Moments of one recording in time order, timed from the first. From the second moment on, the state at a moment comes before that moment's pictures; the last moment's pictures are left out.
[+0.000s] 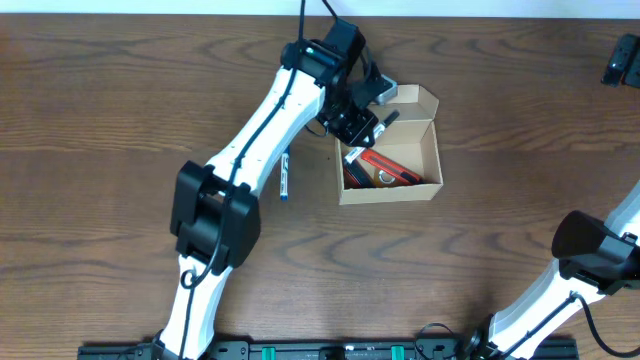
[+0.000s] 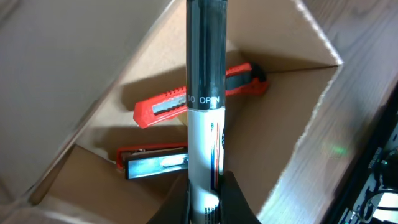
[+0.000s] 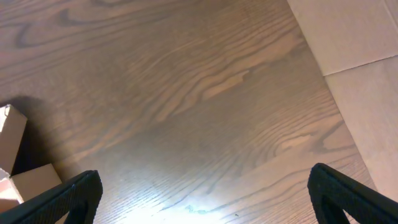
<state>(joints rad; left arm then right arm) -0.54 2.26 2.13 -1.23 0.52 0.25 -0.43 2.05 2.65 -1.66 0.12 -0.01</state>
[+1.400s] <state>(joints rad) -0.59 2.34 2.14 -1.20 0.55 0.24 -0.43 2.05 2.65 -1.66 0.12 -0.01</state>
